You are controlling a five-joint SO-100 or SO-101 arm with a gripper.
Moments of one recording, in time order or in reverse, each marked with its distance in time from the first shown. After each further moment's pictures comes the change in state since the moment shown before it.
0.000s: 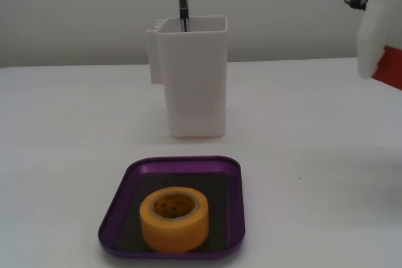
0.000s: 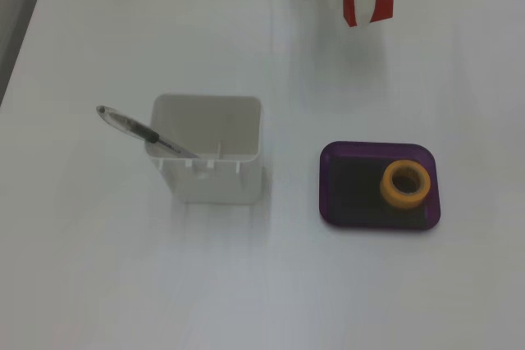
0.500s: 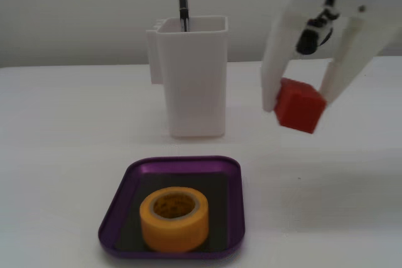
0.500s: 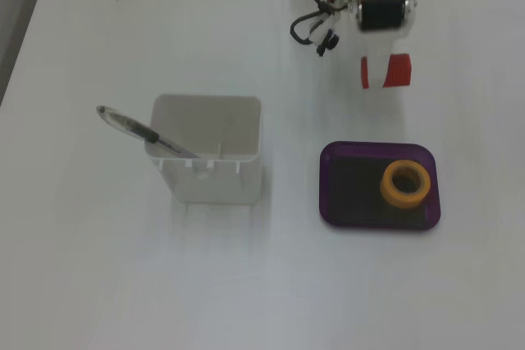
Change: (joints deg) arm 3.1 -33.0 -22.1 -8.7 13.4
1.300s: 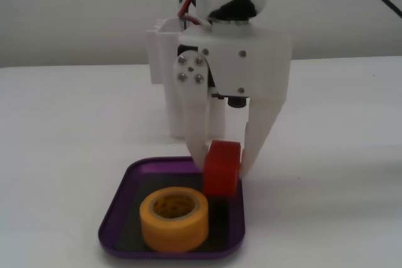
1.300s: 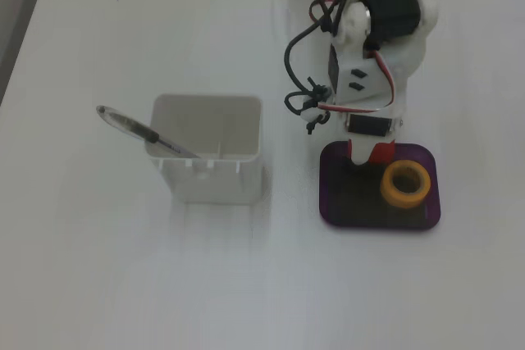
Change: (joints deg) arm 2.2 -43.9 -47.4 17.0 2.4
